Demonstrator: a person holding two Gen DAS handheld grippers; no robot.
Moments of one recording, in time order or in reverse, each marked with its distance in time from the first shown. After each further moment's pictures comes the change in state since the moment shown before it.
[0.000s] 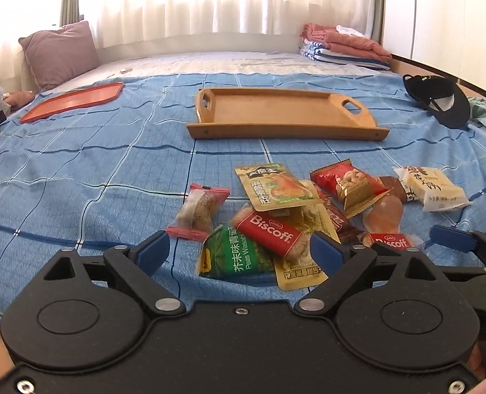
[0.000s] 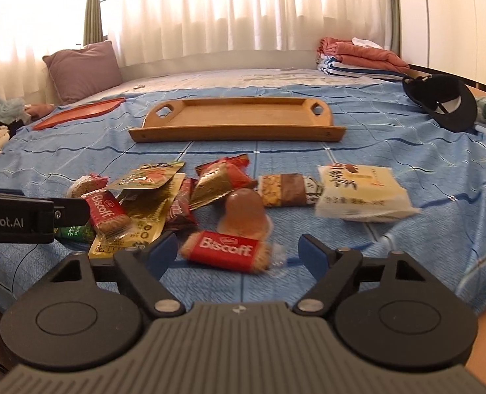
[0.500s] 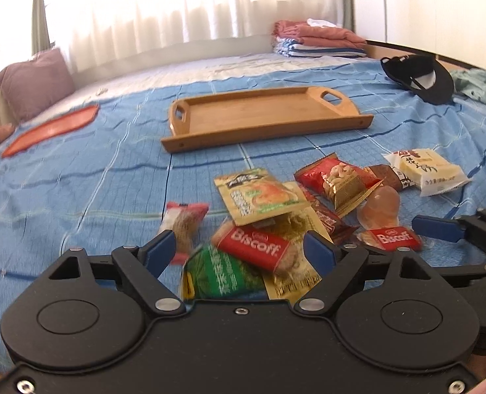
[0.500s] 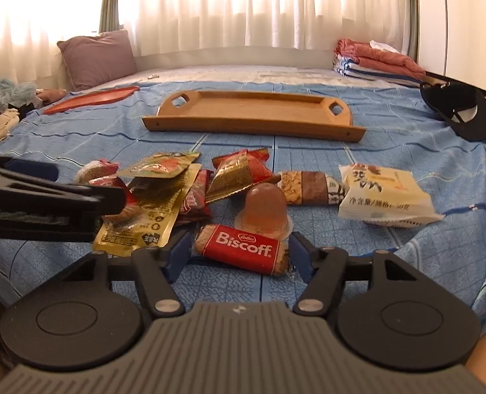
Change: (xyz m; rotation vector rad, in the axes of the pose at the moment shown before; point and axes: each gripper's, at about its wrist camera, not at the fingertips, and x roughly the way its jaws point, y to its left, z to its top) left arm 0.021 -0.020 0.001 0.153 -0.021 -0.027; right arm 0.007 0.008 -0.004 -0.056 0.007 0.036
